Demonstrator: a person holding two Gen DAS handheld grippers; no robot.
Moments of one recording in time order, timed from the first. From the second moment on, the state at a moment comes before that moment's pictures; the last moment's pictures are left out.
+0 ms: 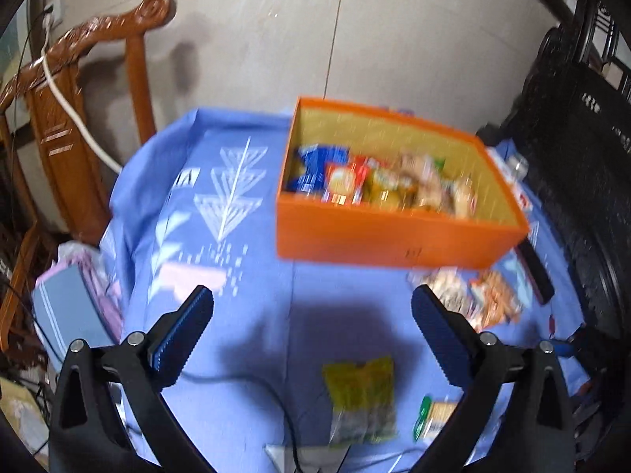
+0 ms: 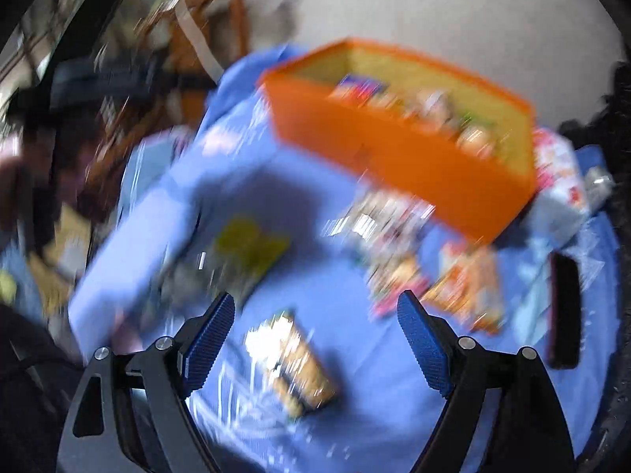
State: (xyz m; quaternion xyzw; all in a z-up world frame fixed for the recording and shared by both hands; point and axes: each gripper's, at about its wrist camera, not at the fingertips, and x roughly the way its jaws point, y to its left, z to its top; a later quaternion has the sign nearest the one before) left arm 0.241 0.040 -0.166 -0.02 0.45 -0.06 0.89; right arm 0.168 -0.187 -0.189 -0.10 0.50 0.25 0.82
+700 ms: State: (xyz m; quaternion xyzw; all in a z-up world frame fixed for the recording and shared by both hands) left arm 0.179 0.017 -0.229 0.01 0.53 -0.06 0.85; right arm 0.146 -0.158 -0.276 -0.20 0.54 0.29 0.76
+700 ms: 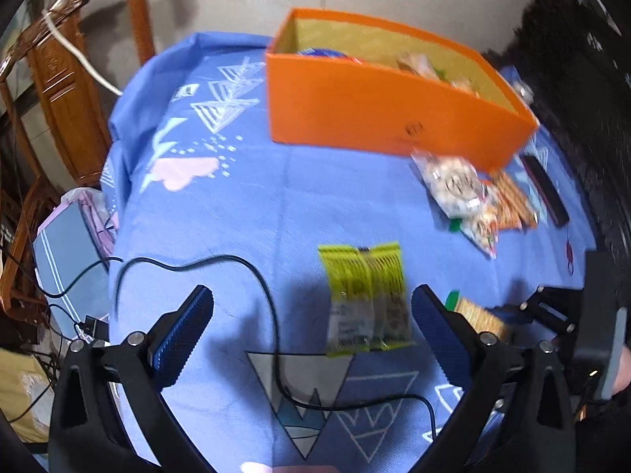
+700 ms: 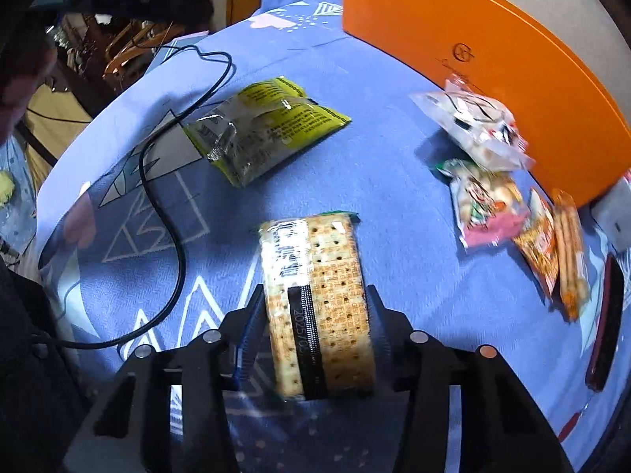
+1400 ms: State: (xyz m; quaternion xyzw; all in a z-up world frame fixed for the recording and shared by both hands) left arm 0.200 -0.049 -0.311 0.09 0.56 -0.10 0.82; right arm 0.142 -0.233 -0.240 -0.05 0.55 0.16 0.82
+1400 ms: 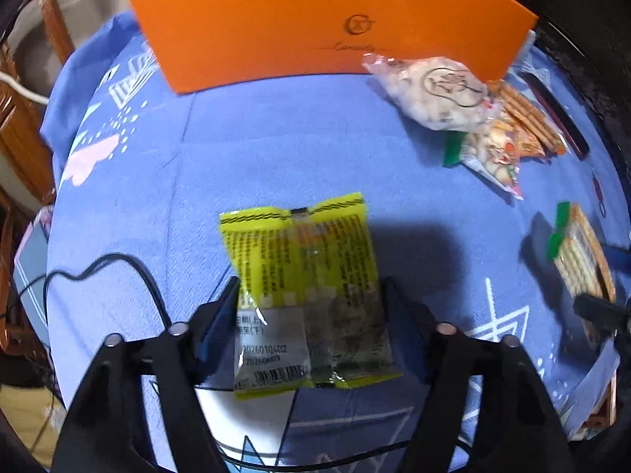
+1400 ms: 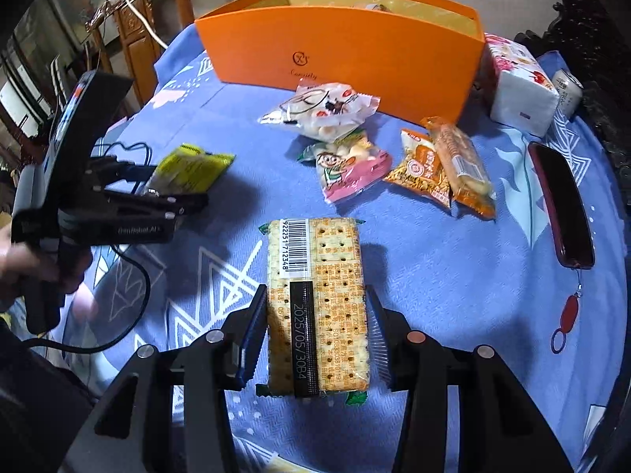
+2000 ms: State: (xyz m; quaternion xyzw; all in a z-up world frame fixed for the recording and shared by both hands) left arm 0.201 -0.022 -0.220 0.01 0.48 -0.12 0.87; right arm 0.164 -0.234 -0.180 0.00 0.49 0.16 0.86
